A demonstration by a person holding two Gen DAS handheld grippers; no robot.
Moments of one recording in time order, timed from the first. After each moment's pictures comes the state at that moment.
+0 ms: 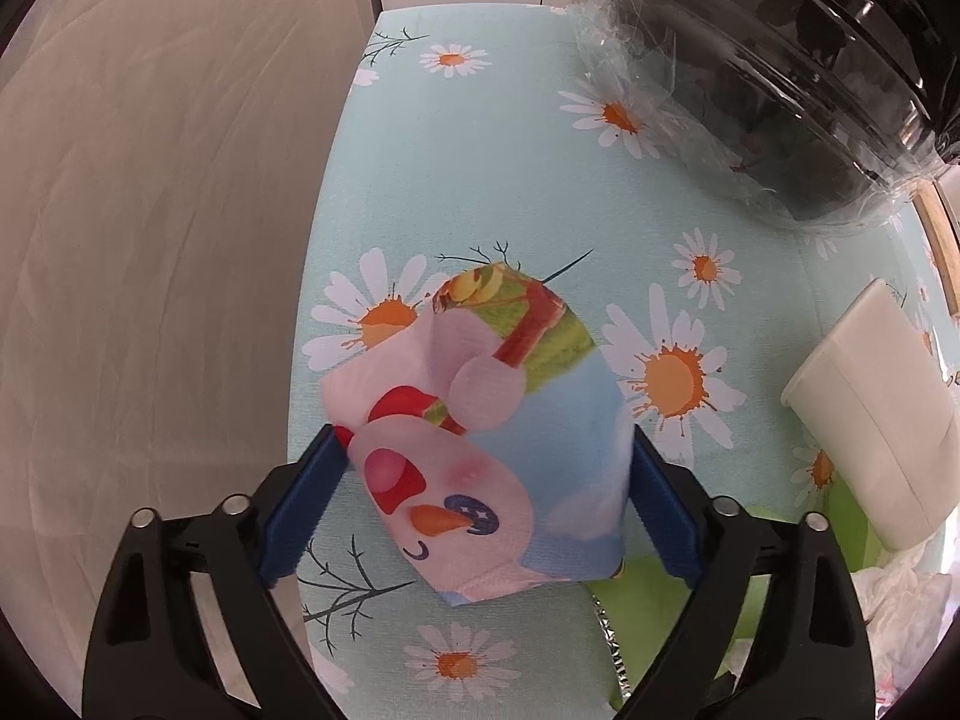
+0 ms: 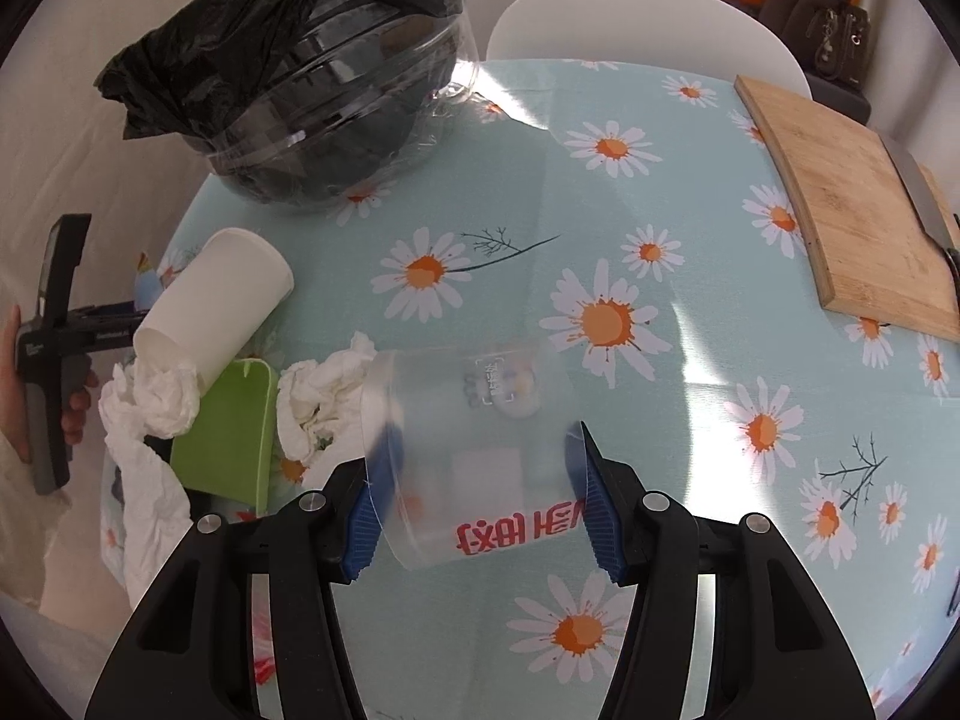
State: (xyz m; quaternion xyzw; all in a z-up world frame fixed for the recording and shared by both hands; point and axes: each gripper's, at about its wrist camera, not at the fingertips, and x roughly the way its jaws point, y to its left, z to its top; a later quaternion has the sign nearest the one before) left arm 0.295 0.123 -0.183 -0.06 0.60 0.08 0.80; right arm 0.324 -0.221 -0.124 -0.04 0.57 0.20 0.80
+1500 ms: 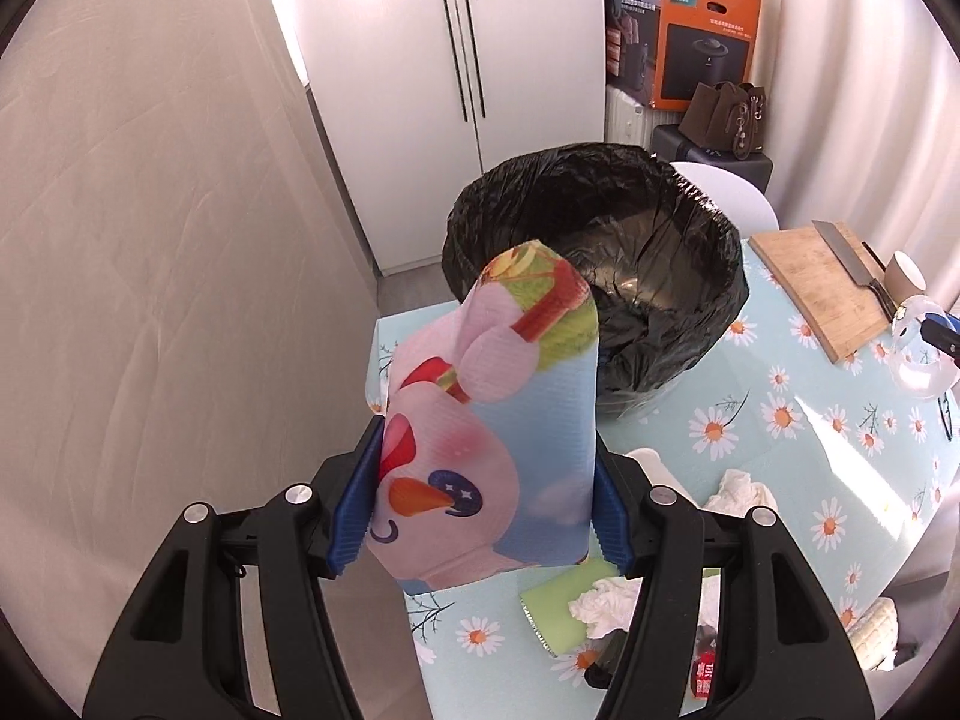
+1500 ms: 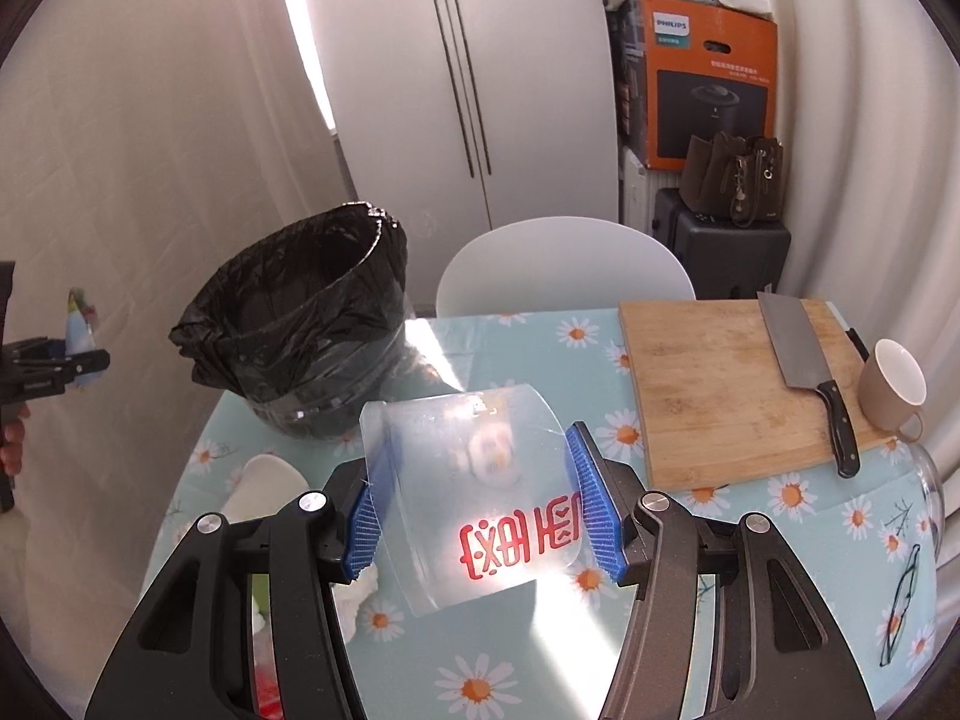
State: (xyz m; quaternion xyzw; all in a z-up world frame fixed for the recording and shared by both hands) left arm 0.277 0.072 0.051 0.05 0.44 0.04 0.90; right arm 0.334 -0.299 0.032 0.02 0.38 0.19 0.90
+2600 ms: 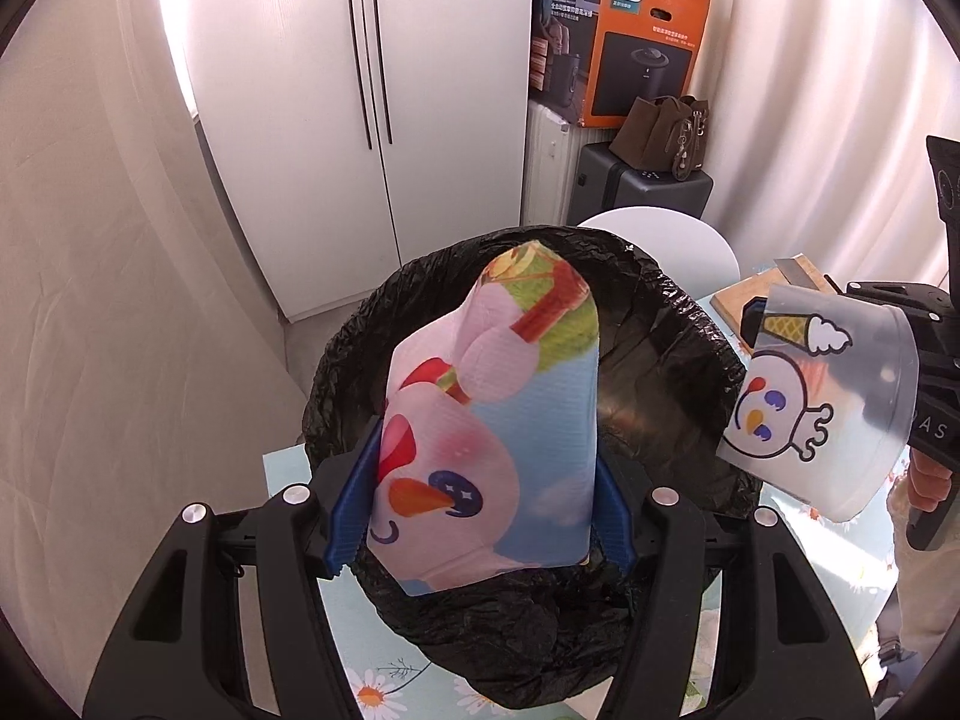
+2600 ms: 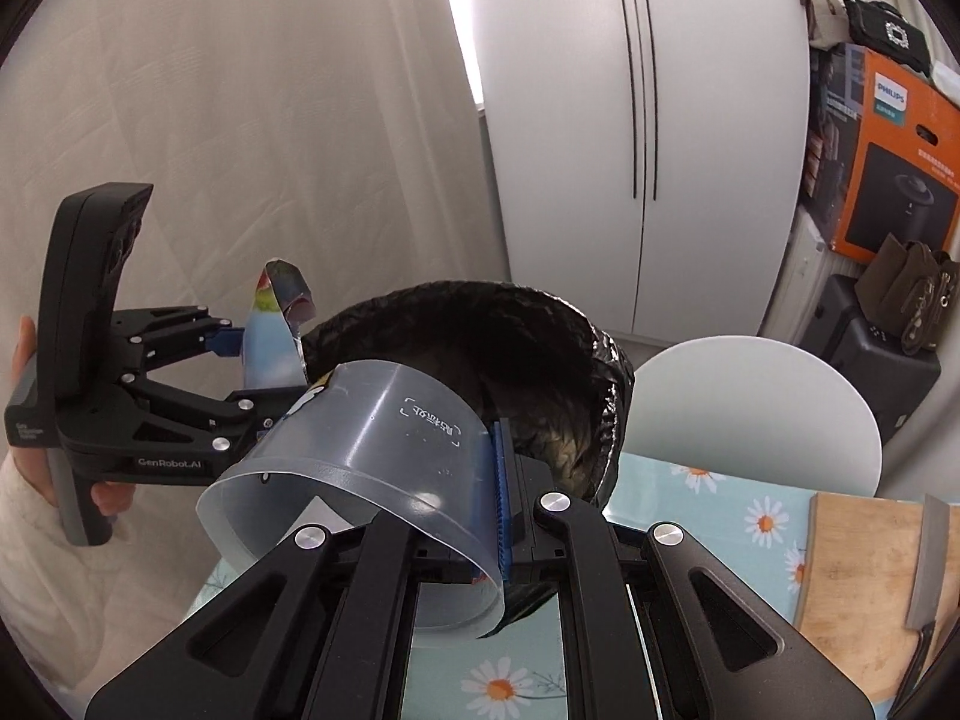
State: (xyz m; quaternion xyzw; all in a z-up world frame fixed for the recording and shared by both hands) left arm 0.433 0.056 0.026 0.04 0.43 -0.07 0.90; right arm 0.476 -0.110 0.041 -0.06 0.38 0.34 0.86
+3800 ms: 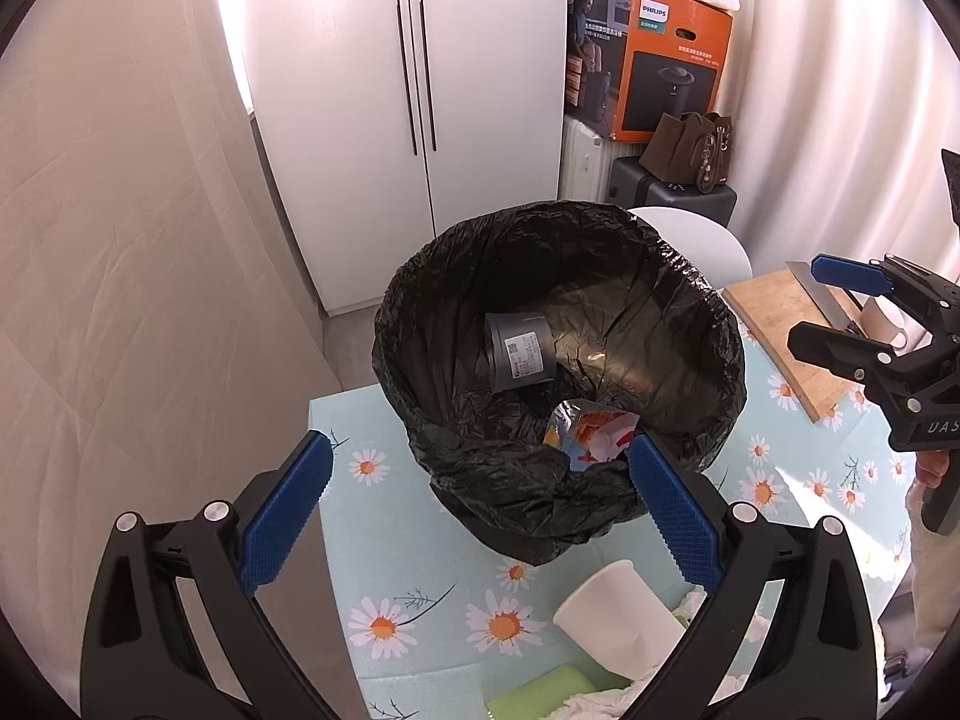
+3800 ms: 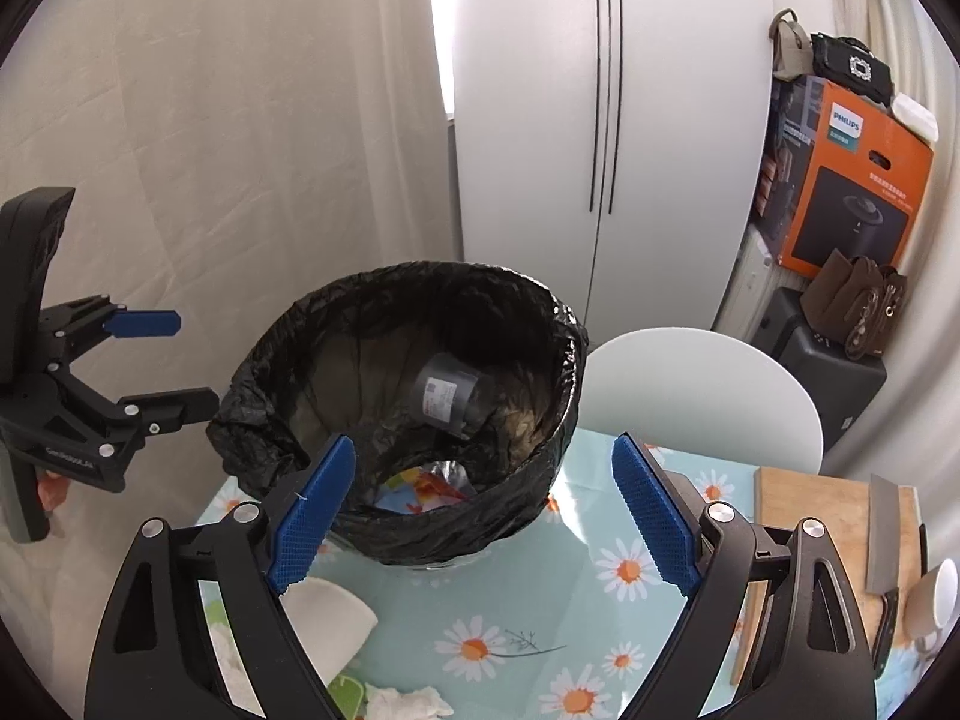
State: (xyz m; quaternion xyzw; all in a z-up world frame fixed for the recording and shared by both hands) left arm 0.351 0.073 0.040 0.03 0.41 -0.01 0.91; right arm 0.419 -0.131 0.052 -0.09 0.36 0.29 0.89
